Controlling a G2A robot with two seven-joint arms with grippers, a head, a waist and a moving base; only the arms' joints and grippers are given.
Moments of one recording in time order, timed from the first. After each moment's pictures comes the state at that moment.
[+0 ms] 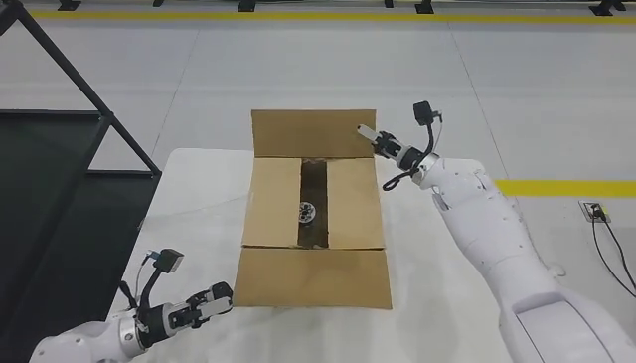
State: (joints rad) left arm 1.41 -1.08 -1.73 -1.67 -0.27 -0.44 -1.25; right arm -0.13 -1.48 1.05 -0.22 -0.10 -0.73 0.48
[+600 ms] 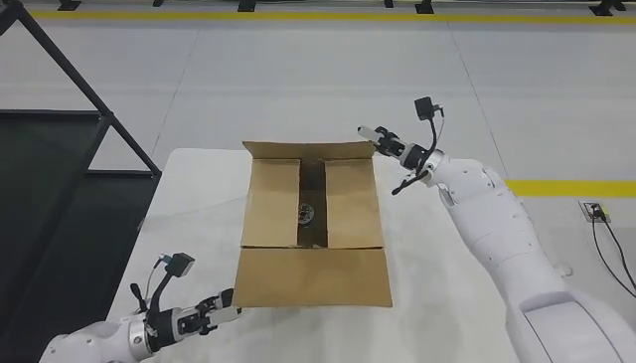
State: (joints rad) left arm 1.40 -1.06 -1.67 -1.67 -0.28 -0.46 -1.25; right arm -0.12 -1.46 1.07 -0.26 -0.08 -0.83 0.58
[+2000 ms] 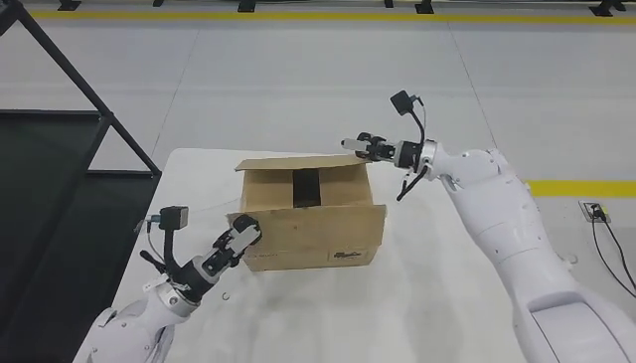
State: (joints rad) left arm 1.30 -1.09 -1.47 -1.86 -0.07 -0.37 -0.50; right arm -0.14 -1.43 1.07 -0.47 -0.01 -0.73 0.92
